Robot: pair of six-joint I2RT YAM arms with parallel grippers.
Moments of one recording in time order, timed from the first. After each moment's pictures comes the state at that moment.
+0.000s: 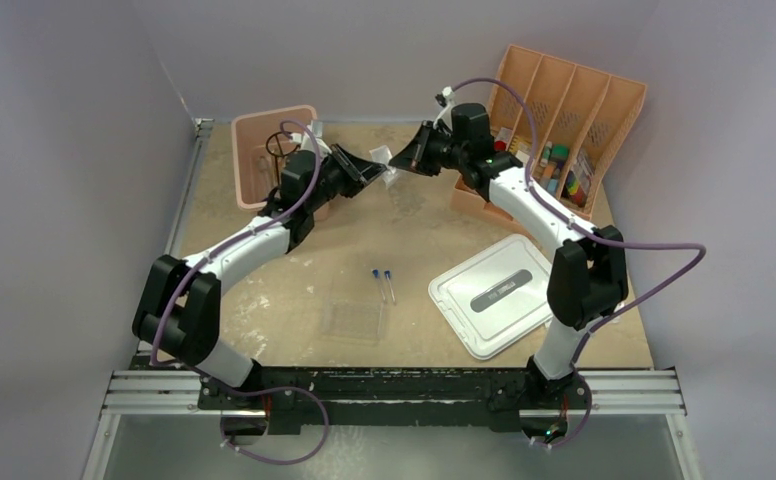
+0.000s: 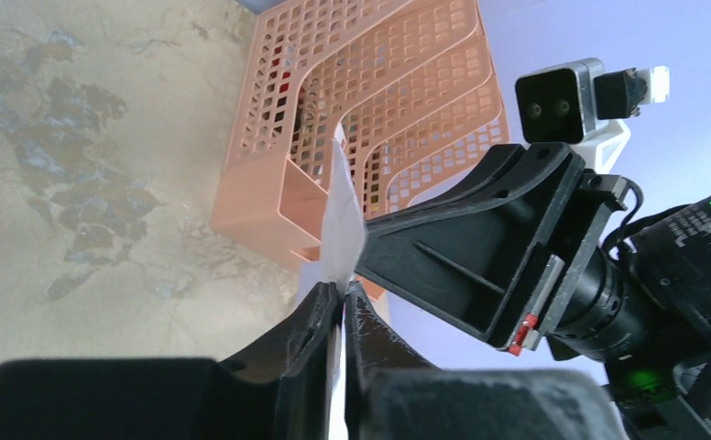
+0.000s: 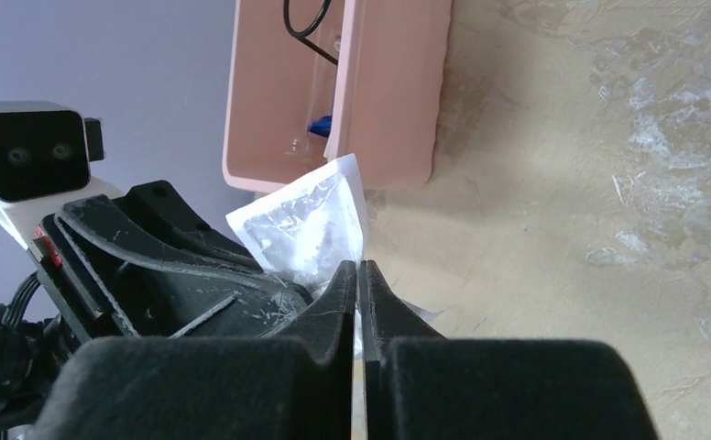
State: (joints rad) left arm -0.45 1.54 1.01 0.40 0.22 -1.09; right arm 0.43 1.77 1.51 -0.18 -0.42 0.75
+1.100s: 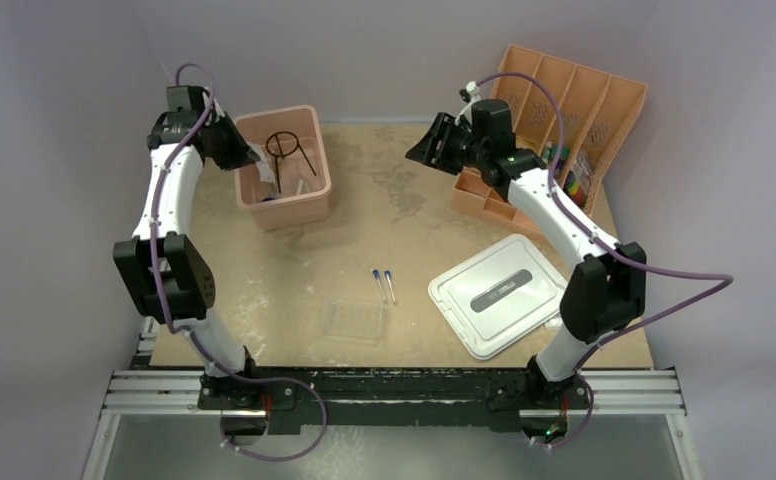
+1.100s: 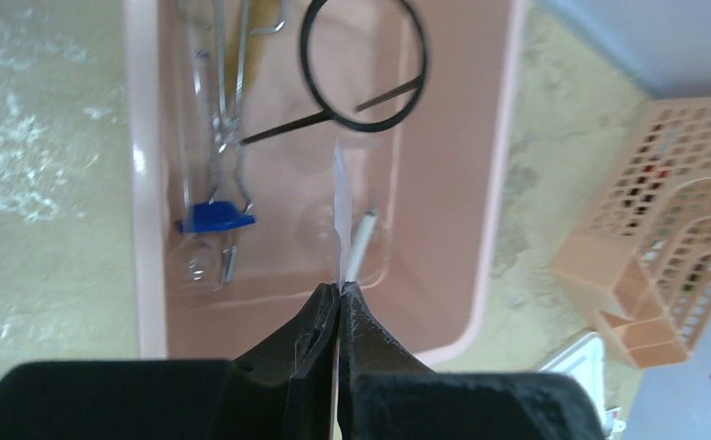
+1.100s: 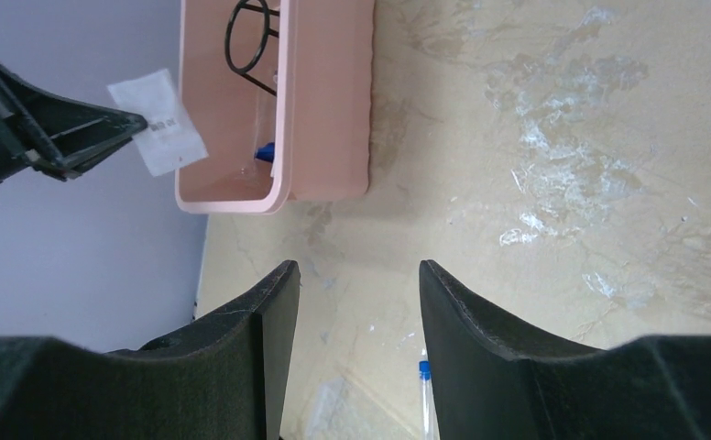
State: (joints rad) left arm 0.15 1.73 1.70 -0.72 0.34 -0.48; right arm 0.37 1.67 1.51 -0.31 -0.30 0.68
